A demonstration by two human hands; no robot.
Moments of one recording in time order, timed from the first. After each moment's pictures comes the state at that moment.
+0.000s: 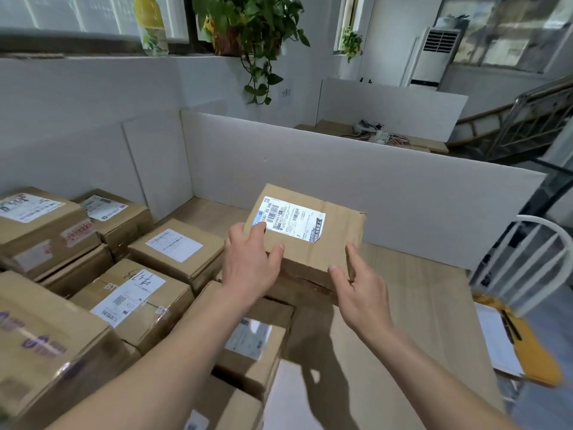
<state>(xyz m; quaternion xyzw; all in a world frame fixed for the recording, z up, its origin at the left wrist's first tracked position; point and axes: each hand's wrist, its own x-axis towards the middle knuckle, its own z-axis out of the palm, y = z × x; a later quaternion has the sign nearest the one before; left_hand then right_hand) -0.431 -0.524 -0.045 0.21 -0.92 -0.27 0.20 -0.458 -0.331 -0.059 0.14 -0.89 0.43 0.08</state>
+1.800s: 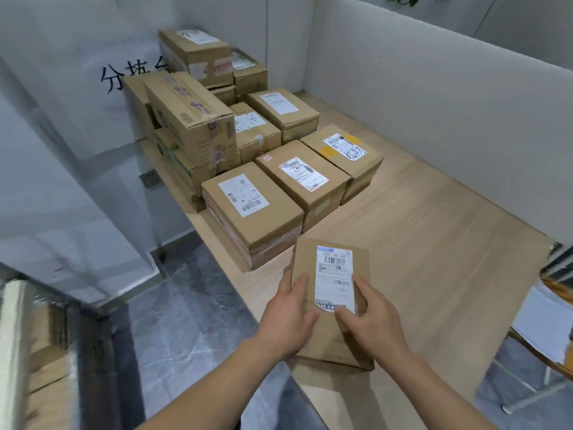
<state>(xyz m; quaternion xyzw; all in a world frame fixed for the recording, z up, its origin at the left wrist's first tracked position) -0.137 -0.280 -0.212 0.30 -0.87 -0.38 0.09 -0.269 -0.148 -0.200 0.33 -0.87 0.32 -0.16</state>
